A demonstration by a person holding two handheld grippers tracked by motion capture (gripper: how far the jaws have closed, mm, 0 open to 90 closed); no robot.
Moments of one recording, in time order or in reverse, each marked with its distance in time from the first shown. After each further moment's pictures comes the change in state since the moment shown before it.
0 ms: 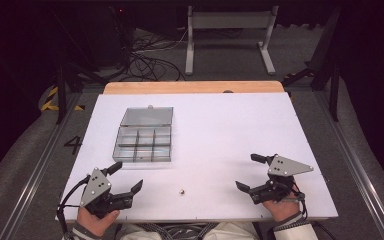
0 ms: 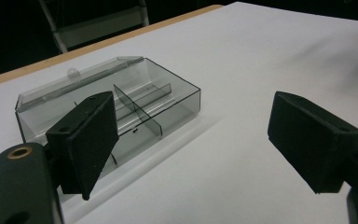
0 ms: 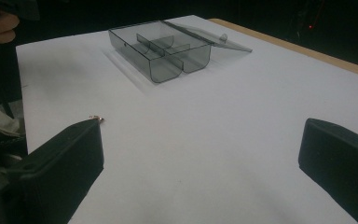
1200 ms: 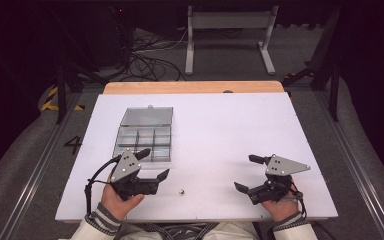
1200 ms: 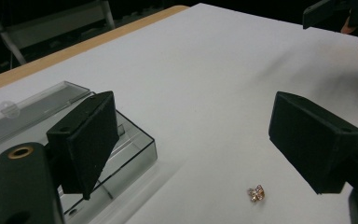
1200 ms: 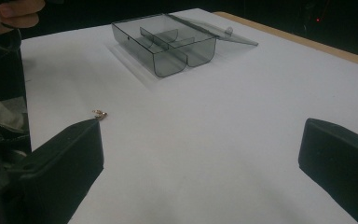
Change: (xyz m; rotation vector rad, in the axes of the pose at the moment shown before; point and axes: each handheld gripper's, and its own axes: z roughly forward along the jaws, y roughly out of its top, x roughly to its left) left arm -0.021 0.051 0.056 0.047 -0.144 0.026; right arm 0.000 -0.001 0.004 0.023 0.019 0.005
